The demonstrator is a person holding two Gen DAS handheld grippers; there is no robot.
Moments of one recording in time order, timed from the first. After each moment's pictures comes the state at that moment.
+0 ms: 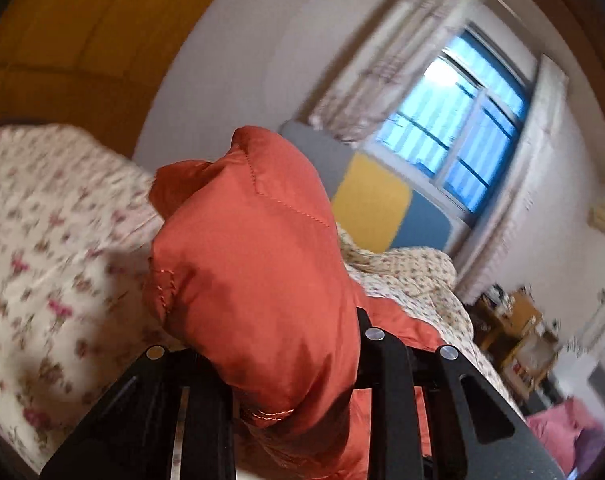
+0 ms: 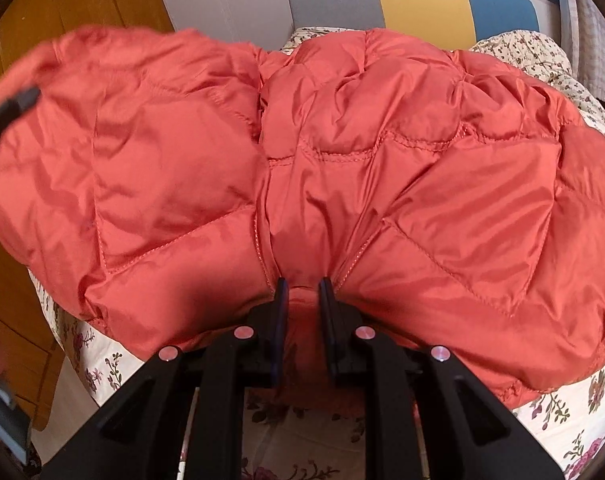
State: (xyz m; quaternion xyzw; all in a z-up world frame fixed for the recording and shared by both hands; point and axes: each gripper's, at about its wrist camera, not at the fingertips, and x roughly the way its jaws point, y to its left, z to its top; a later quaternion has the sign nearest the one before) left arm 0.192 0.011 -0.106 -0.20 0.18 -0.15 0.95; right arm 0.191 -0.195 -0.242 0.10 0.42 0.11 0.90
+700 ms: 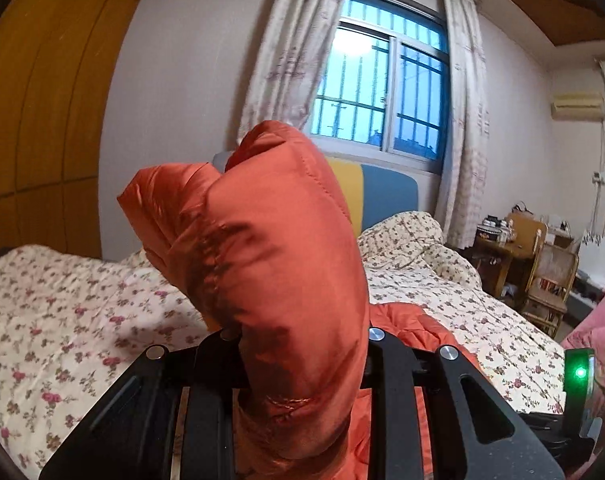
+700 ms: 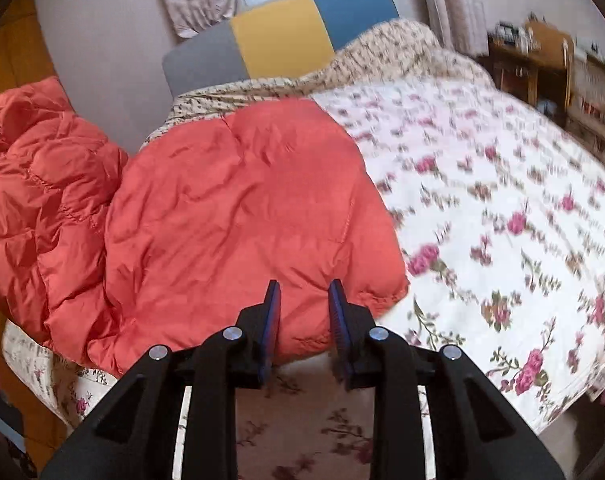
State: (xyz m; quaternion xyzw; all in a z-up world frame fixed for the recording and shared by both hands) left arm 0.179 -0.093 -0.076 -0.03 0.12 -0.19 0.97; right arm 0.123 -0.347 -0.212 0.20 0.37 -0.06 0.90
